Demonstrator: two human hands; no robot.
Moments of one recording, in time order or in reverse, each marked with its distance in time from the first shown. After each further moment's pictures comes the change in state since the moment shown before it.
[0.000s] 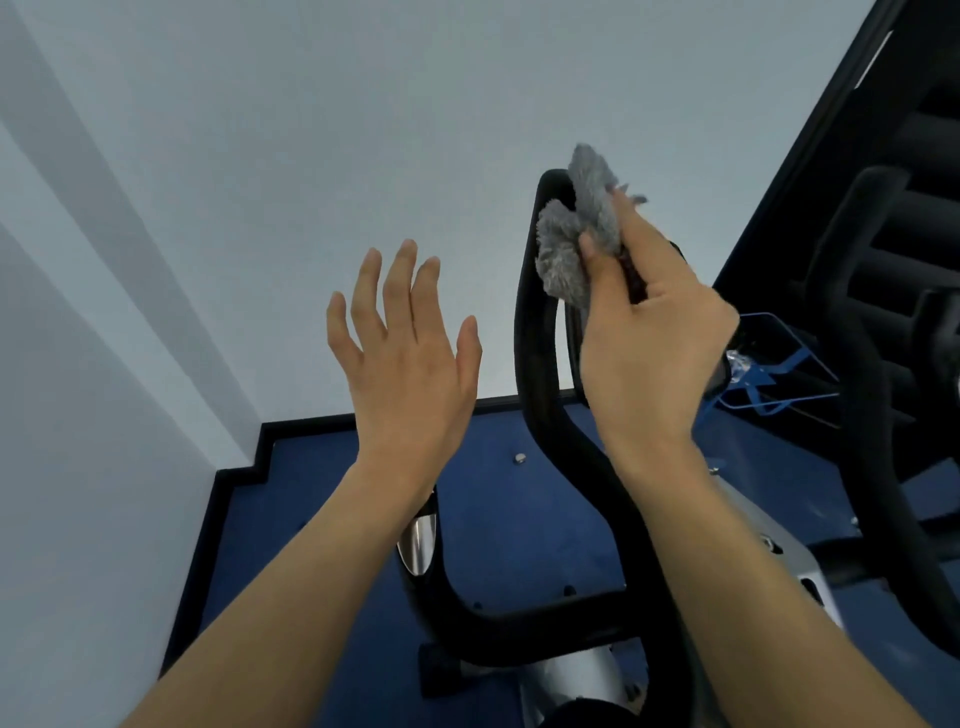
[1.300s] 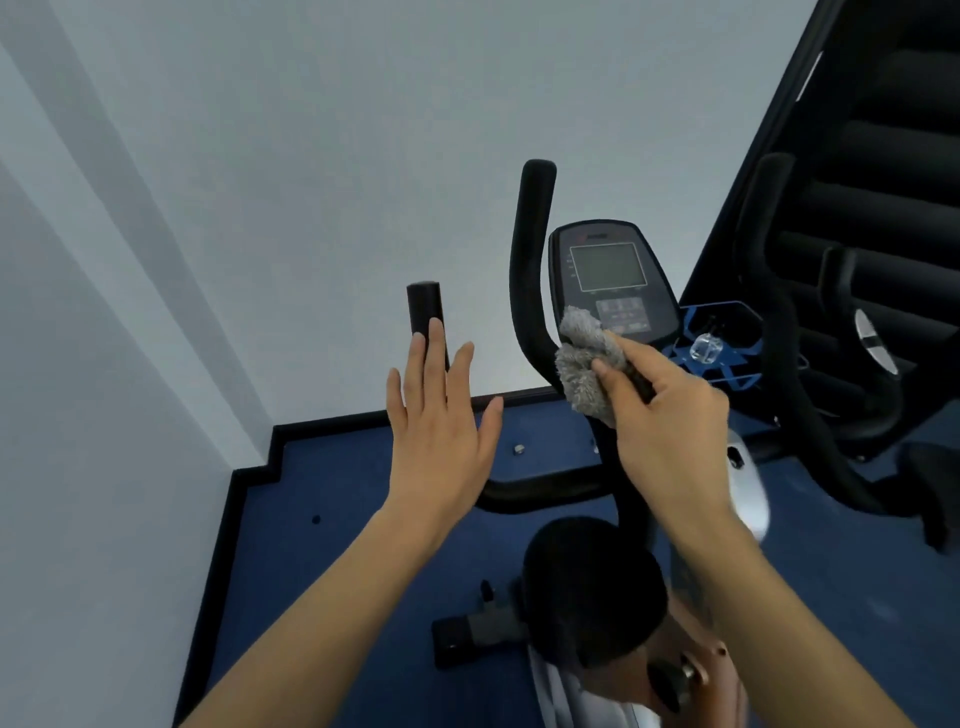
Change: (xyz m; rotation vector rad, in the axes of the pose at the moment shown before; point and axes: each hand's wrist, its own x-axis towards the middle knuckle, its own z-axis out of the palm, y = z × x) left_hand -0.102 0.000 -0.062 -0.177 -0.329 0.042; right_hand -0.092 -0.015 -0.096 -0.242 -0.282 0.132
